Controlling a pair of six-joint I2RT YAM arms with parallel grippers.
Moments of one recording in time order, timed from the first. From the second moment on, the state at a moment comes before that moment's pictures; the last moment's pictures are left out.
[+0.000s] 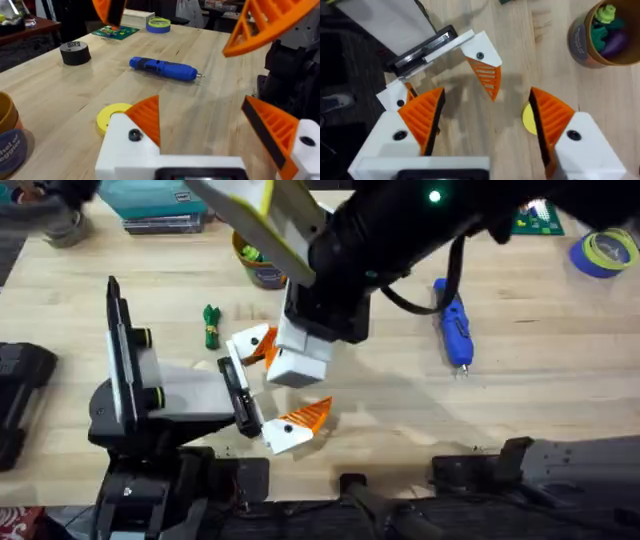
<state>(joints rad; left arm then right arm) -0.03 0.01 0.01 -0.13 1.13 0.06 0.97 1.58 1.75 -1.22 -0.18 -0.37</state>
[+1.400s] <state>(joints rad) -0.03 0.01 0.01 -0.13 1.13 0.06 0.62 1.27 1.36 -1.23 -0.50 -0.67</state>
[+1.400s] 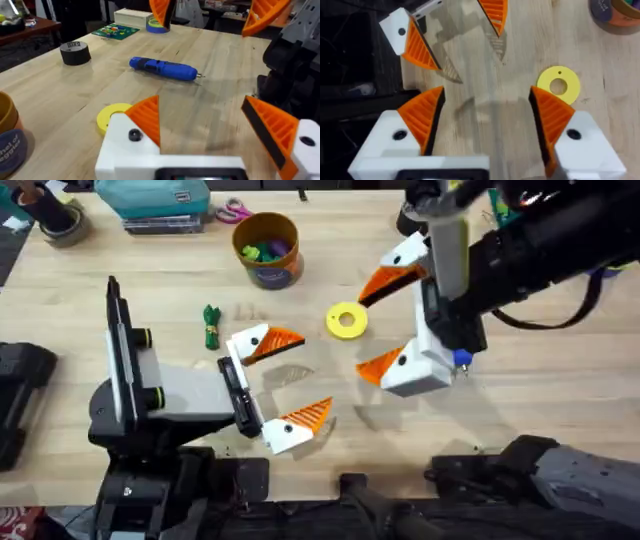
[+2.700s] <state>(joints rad) -0.03 0.01 0.01 -0.12 1.13 0.07 0.23 1.25 1.36 -1.21 -0.14 -0.23</state>
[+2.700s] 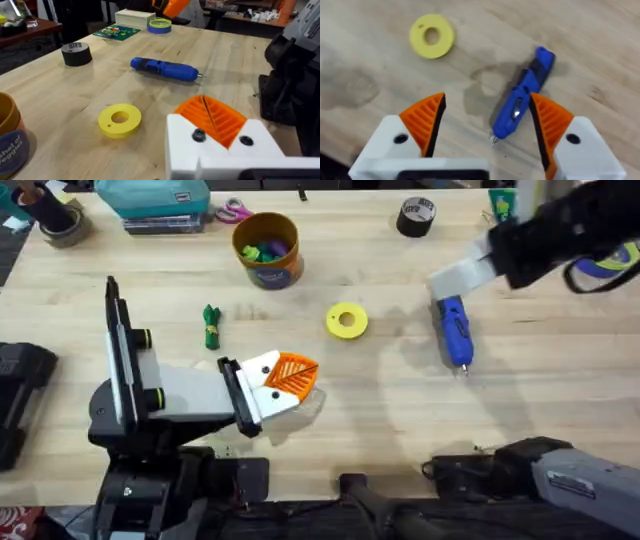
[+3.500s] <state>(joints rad) -0.03 0.01 0.01 -0.12 1.13 0.07 -0.03 1.49 1.20 -0.97 -0.13 -0.12</state>
